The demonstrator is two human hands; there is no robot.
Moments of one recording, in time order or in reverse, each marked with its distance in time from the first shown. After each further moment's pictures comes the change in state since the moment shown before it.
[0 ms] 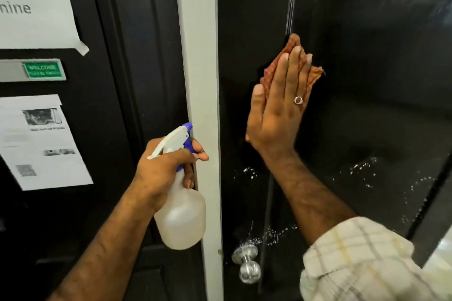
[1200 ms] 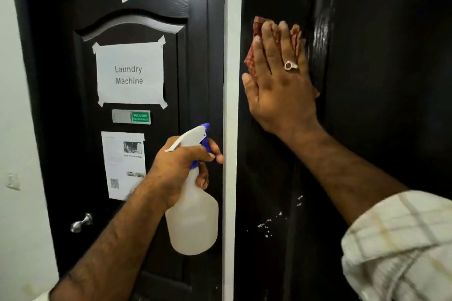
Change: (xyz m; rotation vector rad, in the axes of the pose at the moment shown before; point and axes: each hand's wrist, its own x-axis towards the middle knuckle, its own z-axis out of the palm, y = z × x) left_hand -0.008 0.107 0.040 0.018 0.312 0.048; right_hand 0.160 -0.025 -0.008 -0.032 -0.174 -0.454
